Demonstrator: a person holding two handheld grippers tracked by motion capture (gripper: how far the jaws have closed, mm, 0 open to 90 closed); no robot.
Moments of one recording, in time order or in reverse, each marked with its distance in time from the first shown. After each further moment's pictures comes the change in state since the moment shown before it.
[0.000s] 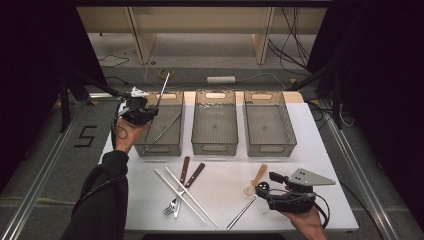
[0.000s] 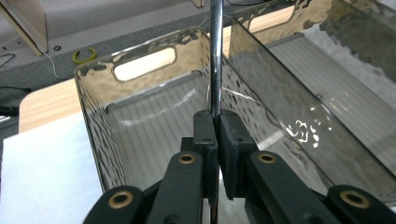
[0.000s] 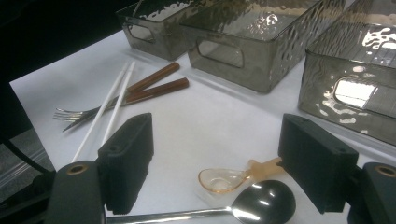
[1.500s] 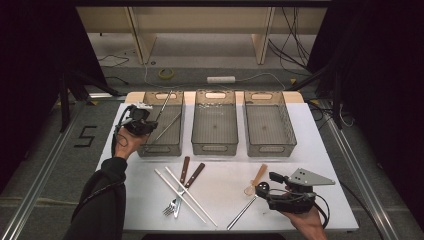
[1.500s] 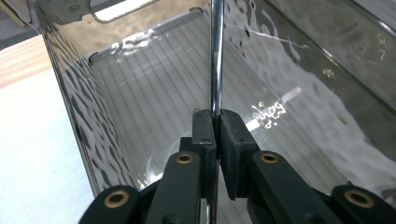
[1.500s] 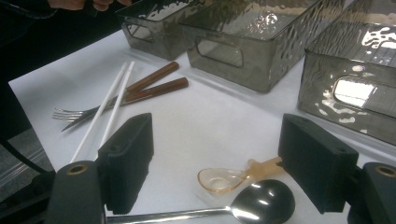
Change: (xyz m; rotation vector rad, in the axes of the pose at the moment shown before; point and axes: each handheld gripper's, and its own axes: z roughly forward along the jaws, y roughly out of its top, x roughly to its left) left arm 0.007 -0.034 0.025 0.143 -0.017 0.056; right arm 0.000 0.000 0.000 0.003 -0.001 0.001
